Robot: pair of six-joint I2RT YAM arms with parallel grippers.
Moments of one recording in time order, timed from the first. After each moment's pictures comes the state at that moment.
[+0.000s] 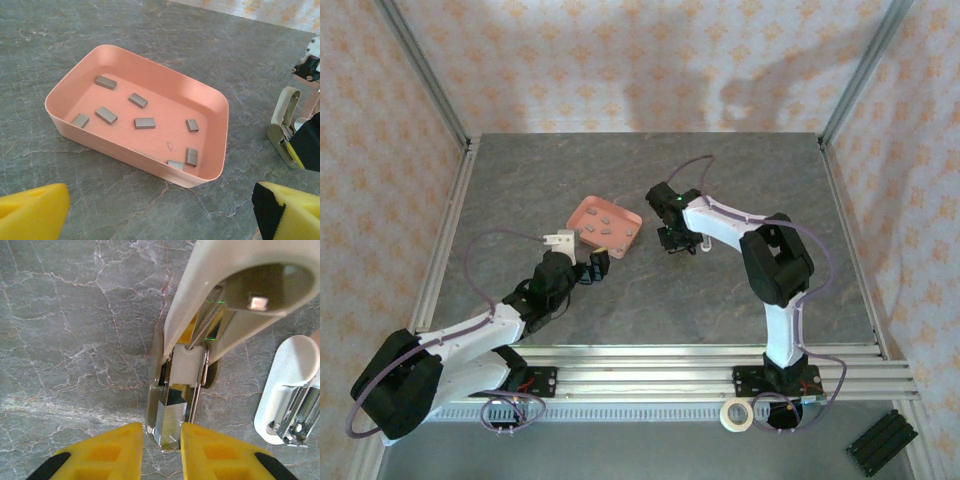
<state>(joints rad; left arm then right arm) -0.58 1.05 0.32 0.28 -0.29 -0.45 0.62 1.99 1.45 -0.87 0.18 0.35</state>
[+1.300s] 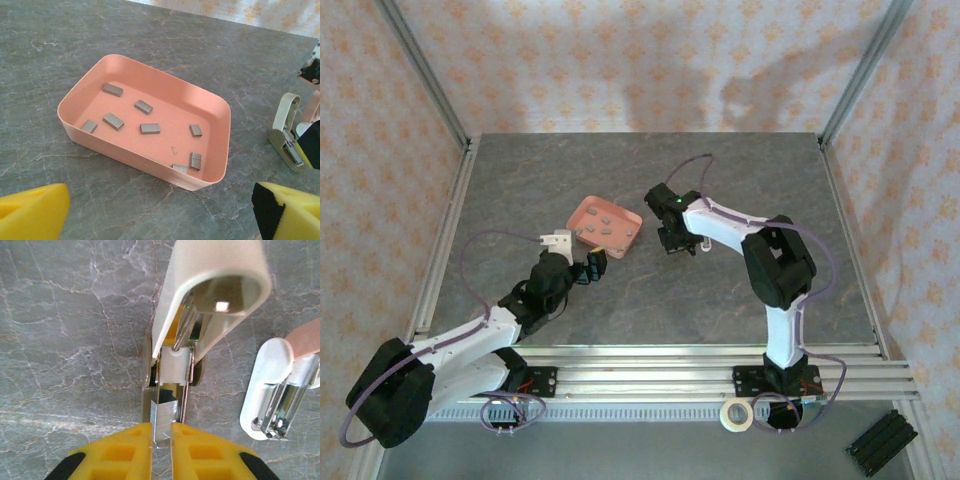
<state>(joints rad) -0.58 0.99 0.32 0.24 -0.31 -0.43 0.63 1.96 1.43 -0.86 0.23 0.35</state>
